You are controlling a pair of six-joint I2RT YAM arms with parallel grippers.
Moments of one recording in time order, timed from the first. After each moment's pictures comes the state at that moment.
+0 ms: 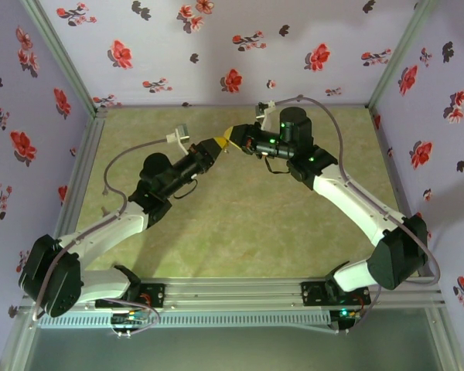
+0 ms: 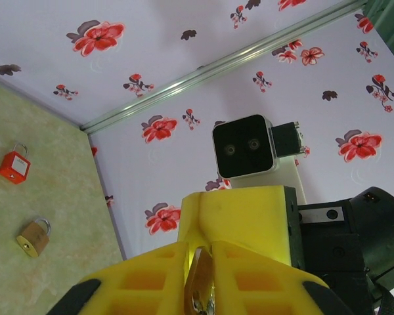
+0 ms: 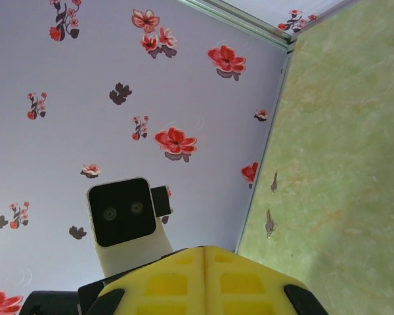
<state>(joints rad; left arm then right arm) -0.68 1.24 0.78 0.63 0.24 -1.20 0.59 1.42 1.26 -0.02 -0.60 1.05</state>
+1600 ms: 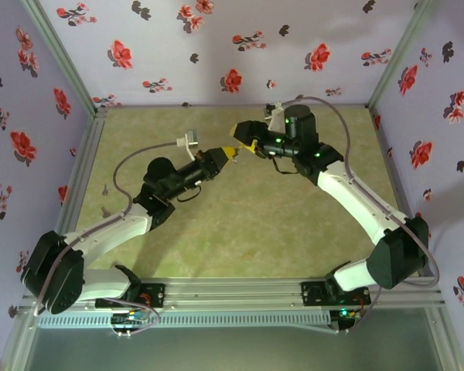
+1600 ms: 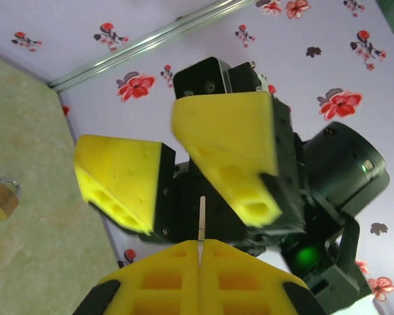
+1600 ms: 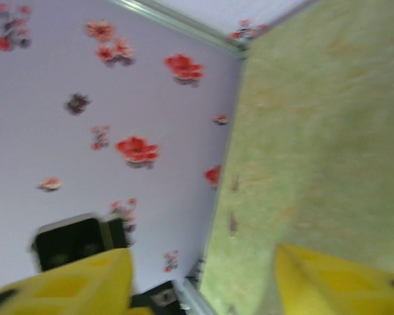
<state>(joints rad) -0.71 1.25 0.74 0.69 0.34 -1.21 0.50 1.42 1.30 -0.25 -0.55 0.93</state>
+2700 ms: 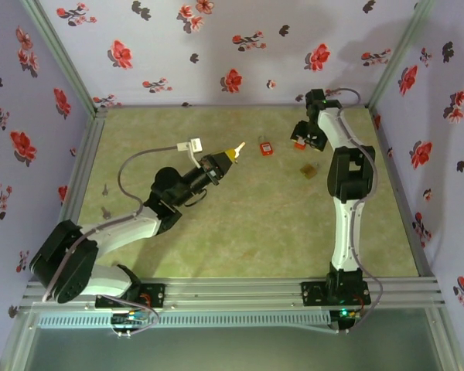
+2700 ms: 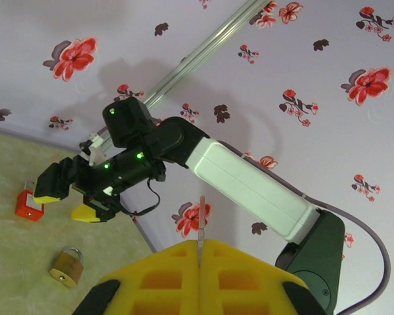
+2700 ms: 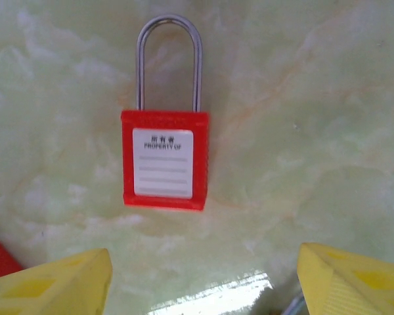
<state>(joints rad) -0.77 1.36 0.67 0.92 0.18 -0.90 0.09 2.37 2.14 -1.06 0.00 0.51</state>
